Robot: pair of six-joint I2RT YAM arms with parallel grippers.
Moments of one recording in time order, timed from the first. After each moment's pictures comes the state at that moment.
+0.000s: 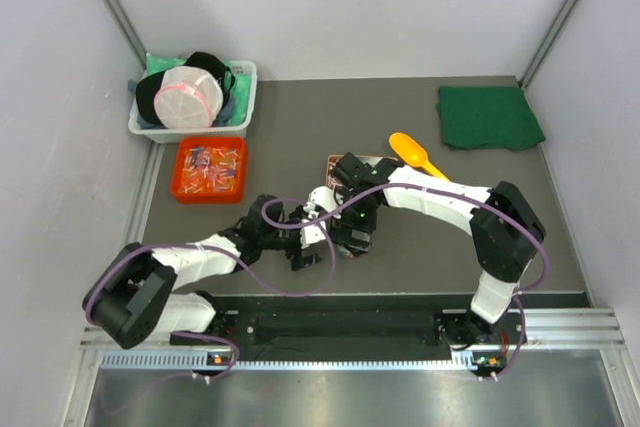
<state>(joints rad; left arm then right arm) -0.64 1.28 0.40 0.26 0.59 0.62 0.85 1.75 1.29 -0.86 -0.28 -0.55</state>
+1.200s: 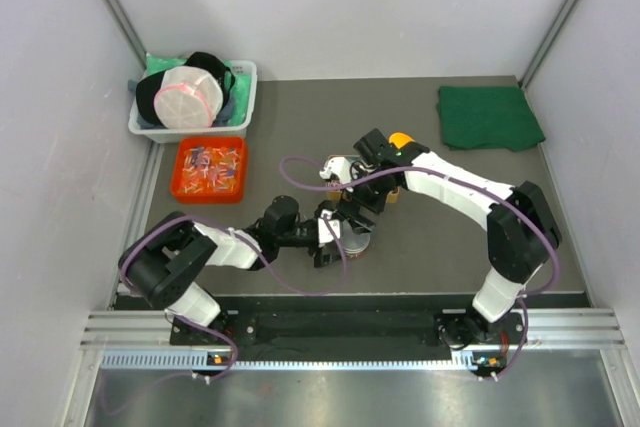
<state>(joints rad) -0.73 1.54 0.42 0.70 0.67 0.49 0.69 1.69 1.30 -0.79 -0.40 -0.50</state>
